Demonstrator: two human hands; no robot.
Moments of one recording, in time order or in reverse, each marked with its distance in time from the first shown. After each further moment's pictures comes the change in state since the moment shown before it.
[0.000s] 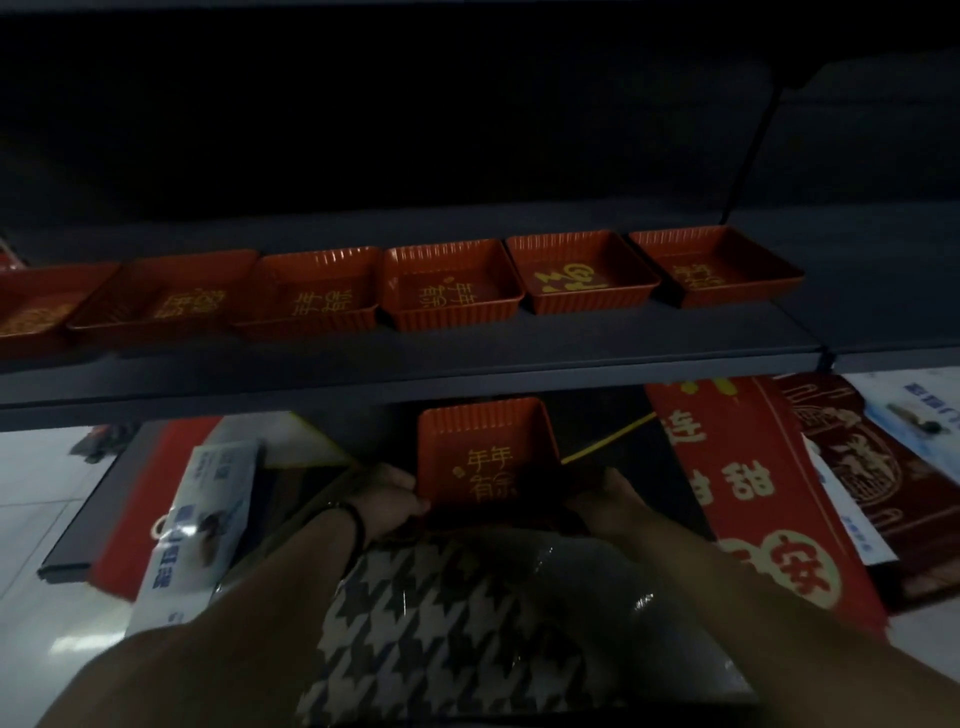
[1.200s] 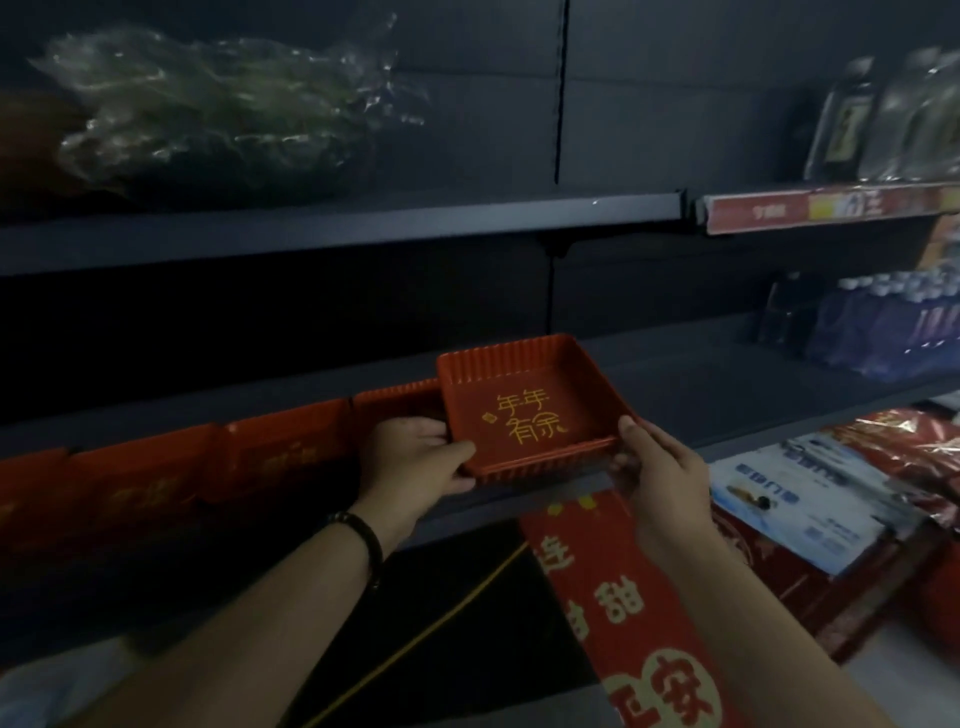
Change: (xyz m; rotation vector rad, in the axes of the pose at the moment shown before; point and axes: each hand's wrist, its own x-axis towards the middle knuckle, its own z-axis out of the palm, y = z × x) left_hand -0.094 0.298 0.098 -0.444 0.091 0.562; right_hand -0.063 -0.086 -0.228 0.854 0.661 -0.391
